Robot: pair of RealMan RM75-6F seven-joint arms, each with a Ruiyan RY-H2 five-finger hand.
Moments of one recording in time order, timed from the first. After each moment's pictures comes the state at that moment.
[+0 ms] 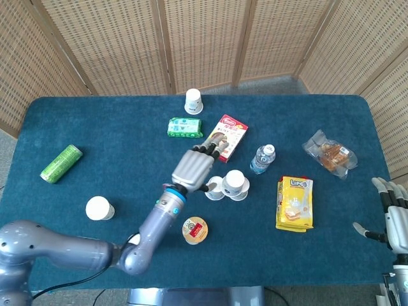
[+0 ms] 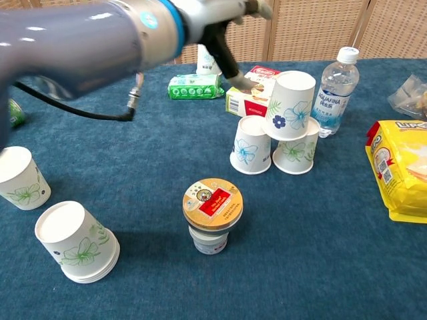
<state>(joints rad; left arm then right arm) -1.16 -1.66 -0.34 -1.71 0.63 1.16 0.66 0.07 -1.07 0.12 -1.64 -1.38 1.42 0.15</state>
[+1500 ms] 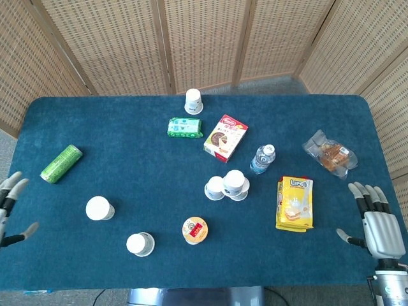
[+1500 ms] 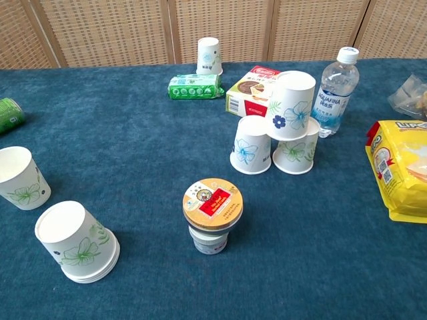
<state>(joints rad) -0.15 -1.06 0.16 -1.54 1.48 1.66 -0.22 0.07 -1.11 0.07 -1.68 -1.47 1.46 -0.01</state>
